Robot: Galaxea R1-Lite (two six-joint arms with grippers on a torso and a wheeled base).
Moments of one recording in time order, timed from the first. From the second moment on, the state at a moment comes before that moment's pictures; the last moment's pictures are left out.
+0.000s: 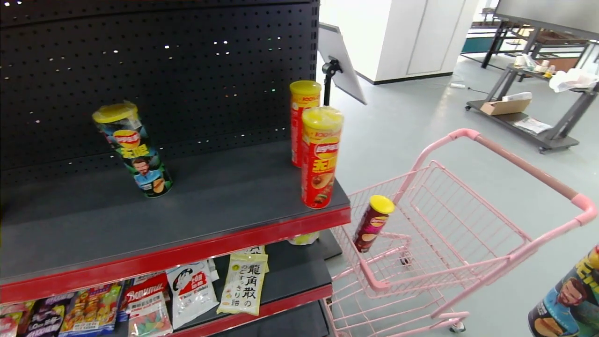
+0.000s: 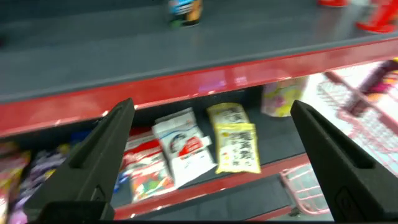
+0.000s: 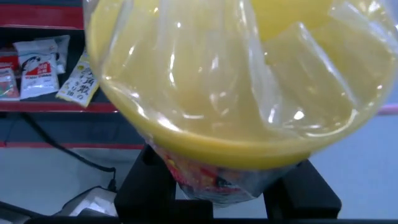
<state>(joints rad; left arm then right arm) 0.00 0.00 0.00 0.00 0.00 0.00 0.19 0.66 -0.56 0.22 0.03 -0.12</state>
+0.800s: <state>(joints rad) 0.00 0.00 0.00 0.00 0.00 0.00 0.19 0.62 -0.48 0.08 0.07 -0.14</state>
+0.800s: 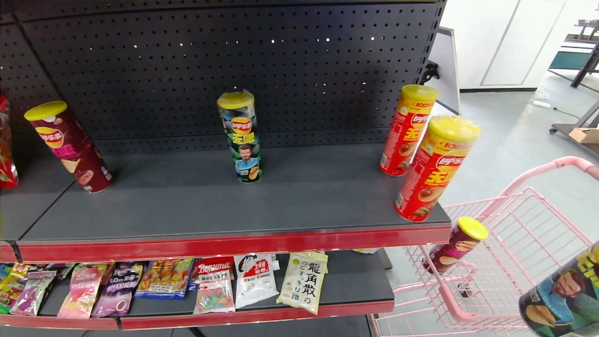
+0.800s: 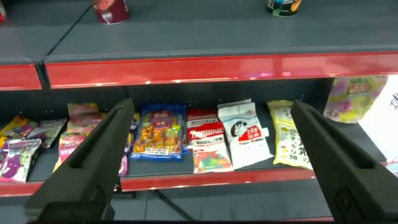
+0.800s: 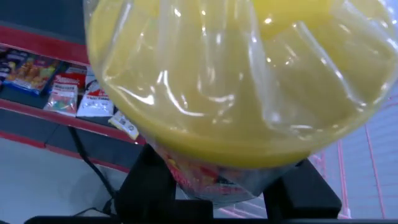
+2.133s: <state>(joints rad) 0.00 0.00 0.00 0.00 0.00 0.00 0.25 0.57 -0.43 0.07 0.23 -0.14</state>
